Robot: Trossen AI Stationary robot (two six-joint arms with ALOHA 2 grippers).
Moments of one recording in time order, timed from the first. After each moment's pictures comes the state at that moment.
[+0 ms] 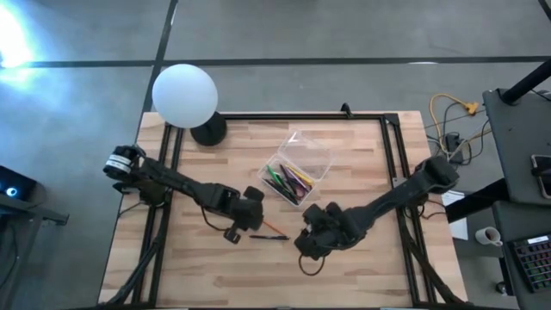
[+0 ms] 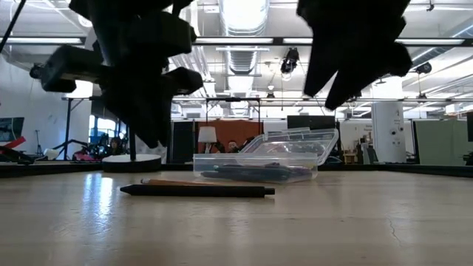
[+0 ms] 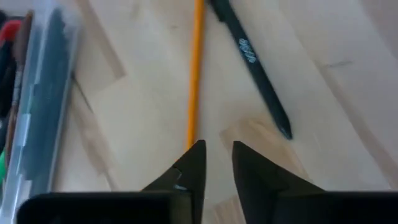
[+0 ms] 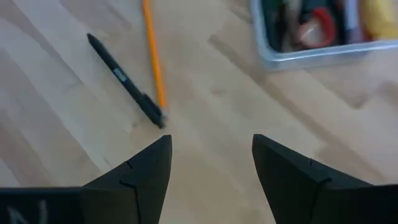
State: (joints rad) left arm -0.25 1.62 1.02 -0.49 -0.07 0.28; right arm 0.49 1.78 1.29 -0.75 0.45 1.25
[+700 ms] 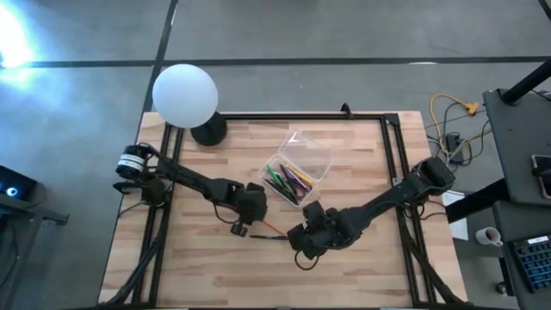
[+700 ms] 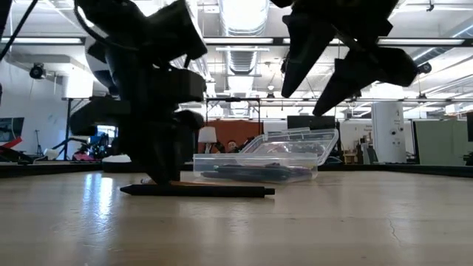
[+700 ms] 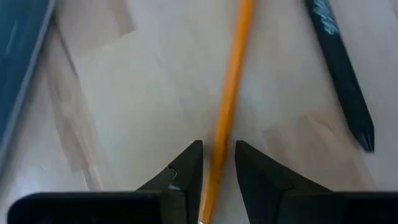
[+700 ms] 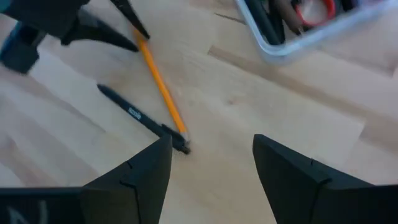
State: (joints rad) left arm -0.13 1.74 0.92 -0.30 -0.01 0.24; right arm 0.47 1.82 1.31 -0.69 0.47 1.53
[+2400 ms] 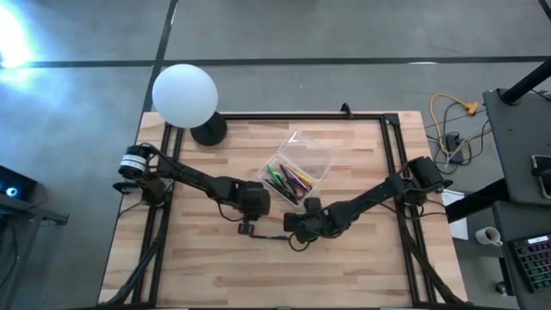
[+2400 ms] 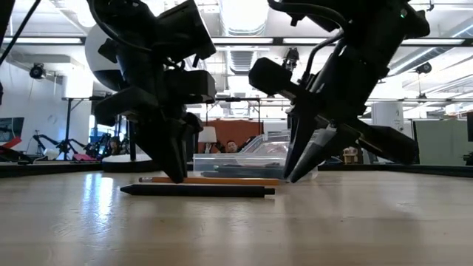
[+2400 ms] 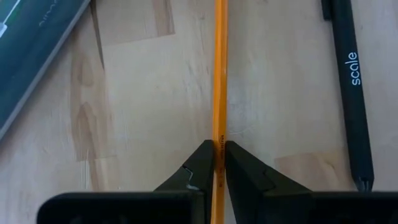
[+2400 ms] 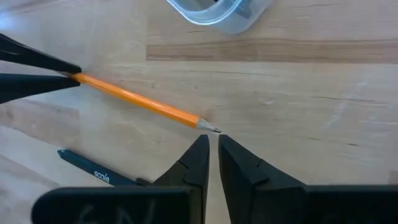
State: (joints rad) left arm -0.13 1.74 0.96 -0.32 0.02 0.02; right arm 0.36 1.90 1.08 -0.30 0.34 1.89
